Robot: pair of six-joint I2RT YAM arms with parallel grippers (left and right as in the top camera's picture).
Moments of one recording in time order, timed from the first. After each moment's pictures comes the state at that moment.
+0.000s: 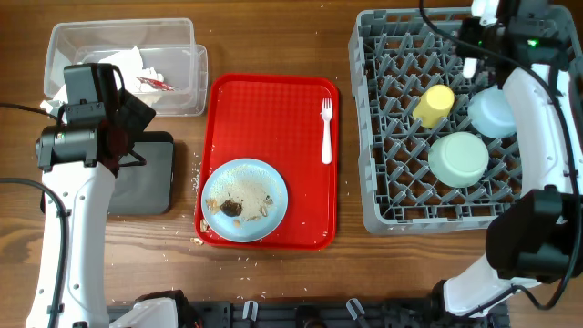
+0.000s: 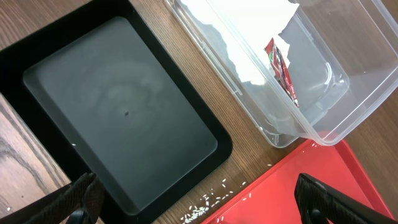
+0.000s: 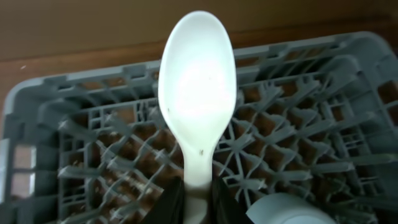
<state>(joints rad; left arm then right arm) 0.11 1.35 1.26 -0.96 -0.27 -0.78 -0.12 1.82 1.66 -0.62 0.08 -0.01</state>
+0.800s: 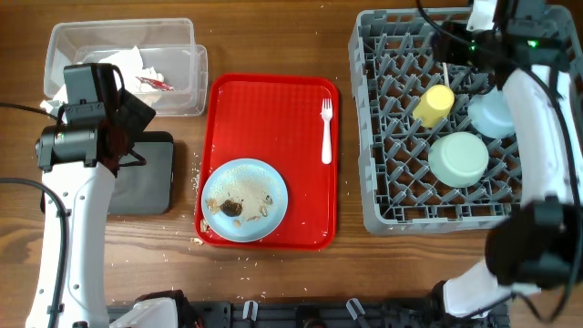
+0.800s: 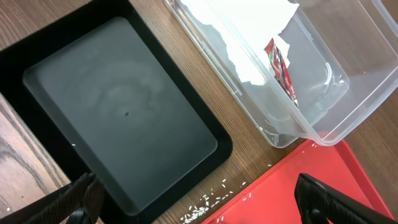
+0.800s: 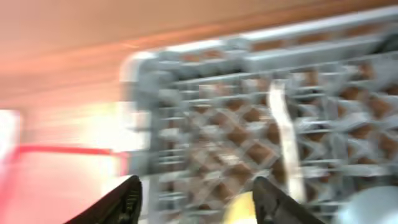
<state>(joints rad) 0.11 1.35 1.26 -0.96 -0.27 -0.78 -0.08 1.76 1.66 -0.74 -0.26 0.10</state>
